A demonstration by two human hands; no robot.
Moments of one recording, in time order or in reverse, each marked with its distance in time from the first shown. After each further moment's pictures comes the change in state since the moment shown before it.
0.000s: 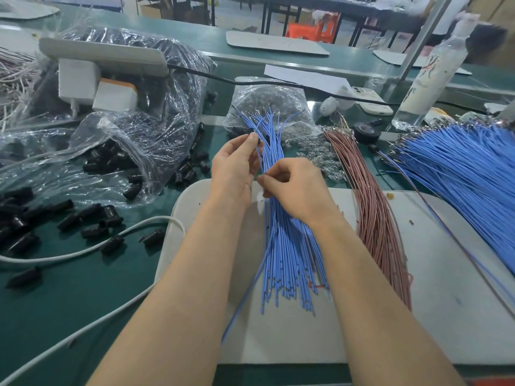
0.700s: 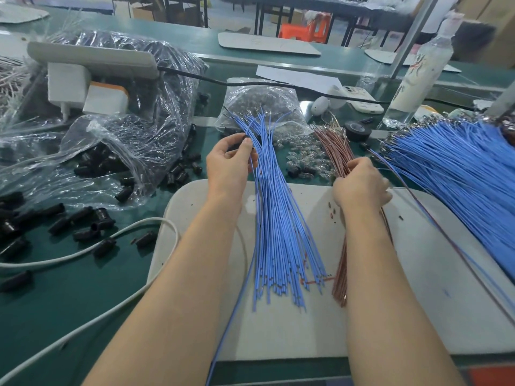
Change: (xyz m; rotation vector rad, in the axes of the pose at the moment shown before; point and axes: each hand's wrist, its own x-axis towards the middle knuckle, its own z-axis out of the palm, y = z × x) left_hand 0.005 -0.006 -0.001 0.173 0.046 0.027; right_hand 0.019 0.061 -0.055 -0.431 0.438 0.557
